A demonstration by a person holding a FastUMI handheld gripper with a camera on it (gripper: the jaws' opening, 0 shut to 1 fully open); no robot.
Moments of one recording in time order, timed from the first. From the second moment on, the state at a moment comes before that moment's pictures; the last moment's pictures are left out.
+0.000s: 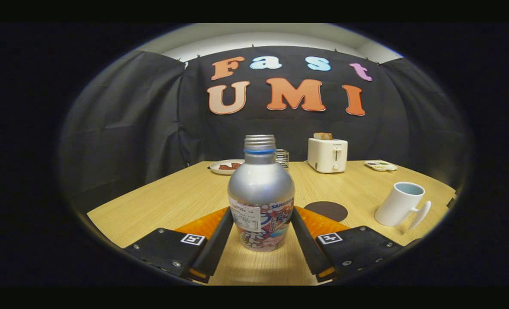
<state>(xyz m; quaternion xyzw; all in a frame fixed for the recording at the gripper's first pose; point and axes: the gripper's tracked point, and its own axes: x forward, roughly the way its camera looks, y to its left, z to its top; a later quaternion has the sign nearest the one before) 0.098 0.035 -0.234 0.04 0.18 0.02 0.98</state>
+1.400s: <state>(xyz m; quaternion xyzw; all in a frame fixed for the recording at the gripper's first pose) 0.114 -0.043 -0.189 0.40 0.15 -0.04 0.91</state>
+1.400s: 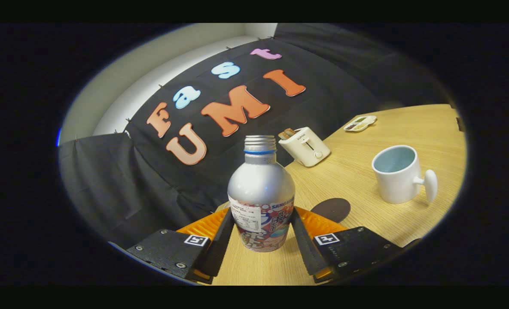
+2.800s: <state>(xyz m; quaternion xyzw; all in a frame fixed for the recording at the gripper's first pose) 0.121 -0.088 -0.204 0.70 0.13 -0.10 0.69</state>
